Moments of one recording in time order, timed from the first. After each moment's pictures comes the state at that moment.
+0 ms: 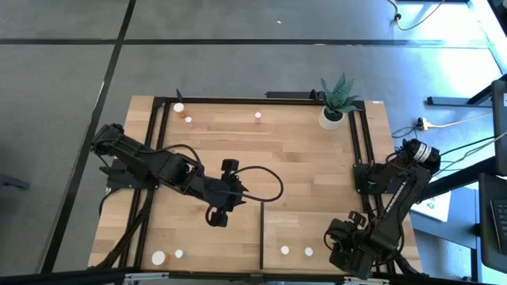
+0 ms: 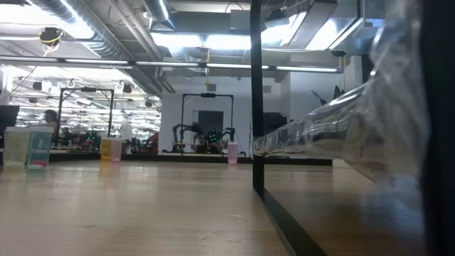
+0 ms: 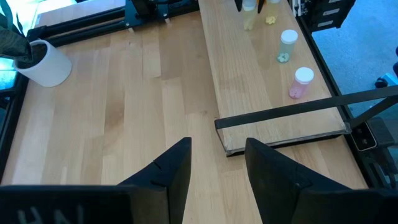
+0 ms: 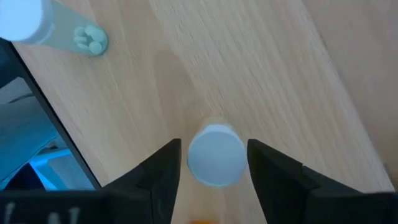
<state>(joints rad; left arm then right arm) -0.43 1.58 1.65 -0.85 -0.34 -0.12 1.05 1.64 1.20 -1.04 0.20 1.59</state>
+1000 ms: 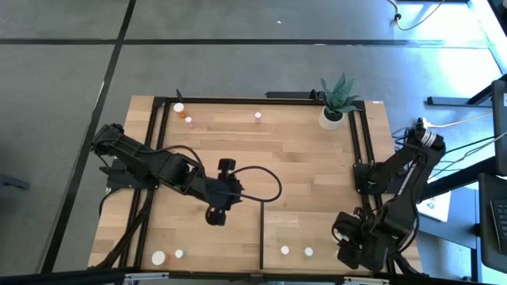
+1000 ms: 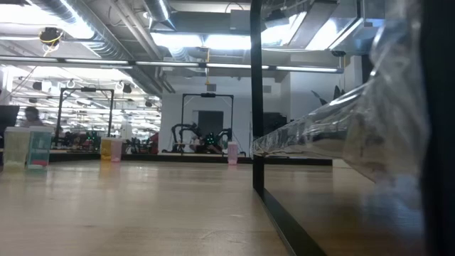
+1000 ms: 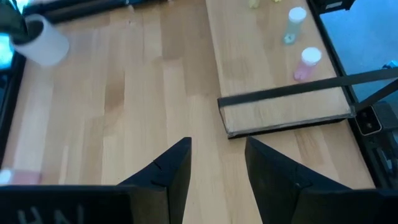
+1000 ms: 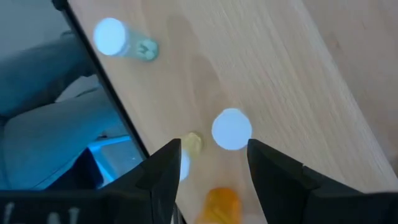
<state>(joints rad) -0.43 1.58 1.65 -0.93 -0.34 -0.17 1.05 1.47 1.20 -1.03 0.19 1.58</state>
